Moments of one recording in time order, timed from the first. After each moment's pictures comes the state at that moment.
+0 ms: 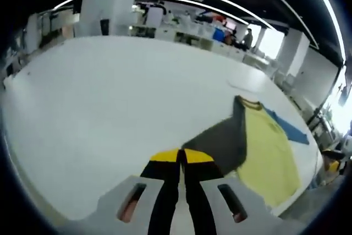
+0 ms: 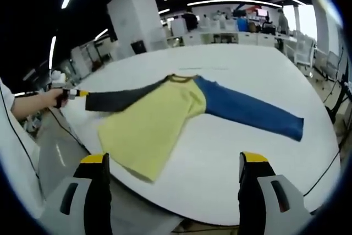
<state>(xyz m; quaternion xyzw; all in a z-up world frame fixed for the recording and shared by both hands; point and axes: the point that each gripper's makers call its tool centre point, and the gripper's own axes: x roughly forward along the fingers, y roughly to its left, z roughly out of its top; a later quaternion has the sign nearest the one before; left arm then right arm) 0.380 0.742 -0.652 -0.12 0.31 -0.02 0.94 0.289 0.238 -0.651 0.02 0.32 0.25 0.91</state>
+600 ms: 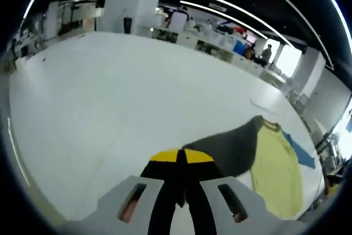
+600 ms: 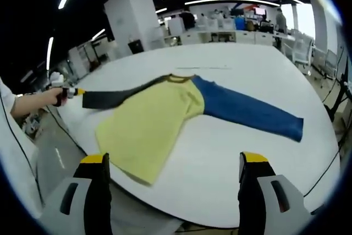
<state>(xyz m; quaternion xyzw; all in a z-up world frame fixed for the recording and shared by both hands) 0.404 0.800 -0.650 -0.16 0.29 0.05 0.94 0.296 0.237 -0.653 0.02 0.32 0.24 0.91</state>
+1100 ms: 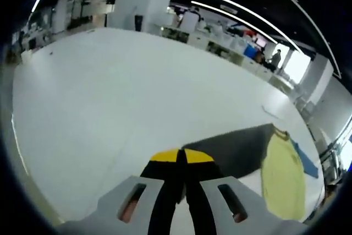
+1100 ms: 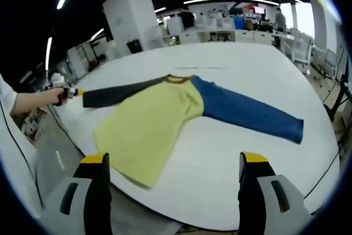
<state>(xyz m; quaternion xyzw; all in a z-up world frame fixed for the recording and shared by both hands) 0.419 0.830 -0.663 -0.18 0.30 0.08 0.93 0.305 0.238 -0.651 0.02 0.33 0.24 0.91</state>
